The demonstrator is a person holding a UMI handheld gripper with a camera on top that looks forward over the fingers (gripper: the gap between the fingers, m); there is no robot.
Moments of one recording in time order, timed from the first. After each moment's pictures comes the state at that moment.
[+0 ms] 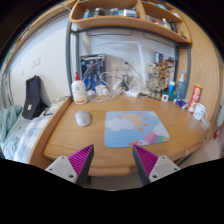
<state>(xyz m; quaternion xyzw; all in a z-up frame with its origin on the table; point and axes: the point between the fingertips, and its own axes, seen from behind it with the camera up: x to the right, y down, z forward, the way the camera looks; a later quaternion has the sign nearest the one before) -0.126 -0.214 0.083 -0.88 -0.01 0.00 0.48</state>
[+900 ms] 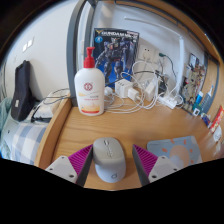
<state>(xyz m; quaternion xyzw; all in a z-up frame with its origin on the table) -0.214 0.067 0.097 -0.91 -0.05 -0.05 0.40</state>
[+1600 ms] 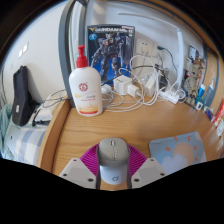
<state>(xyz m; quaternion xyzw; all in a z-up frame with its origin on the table) -0.210 0.064 0.077 -0.92 -0.03 -0.03 0.38</state>
